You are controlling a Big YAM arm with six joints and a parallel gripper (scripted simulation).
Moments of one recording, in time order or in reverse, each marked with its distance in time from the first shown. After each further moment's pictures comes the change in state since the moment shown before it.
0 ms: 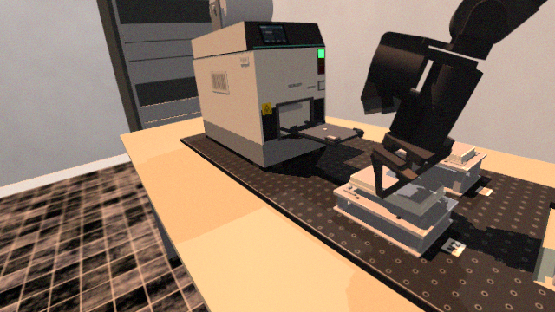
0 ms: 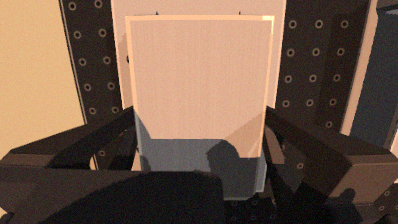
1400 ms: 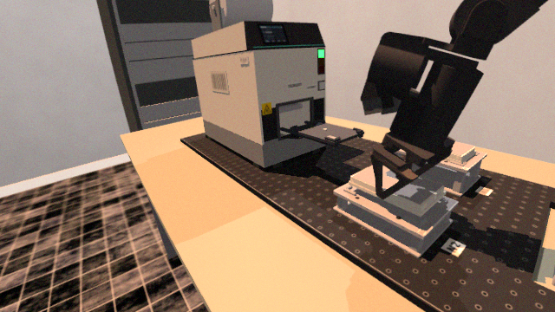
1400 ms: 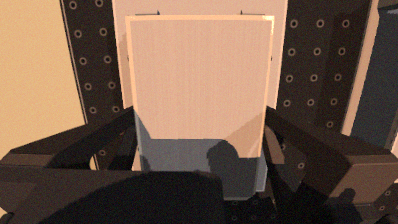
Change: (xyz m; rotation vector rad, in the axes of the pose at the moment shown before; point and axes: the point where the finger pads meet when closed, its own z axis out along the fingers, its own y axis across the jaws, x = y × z) arm 0.001 0.001 0.000 0.000 0.000 -0.002
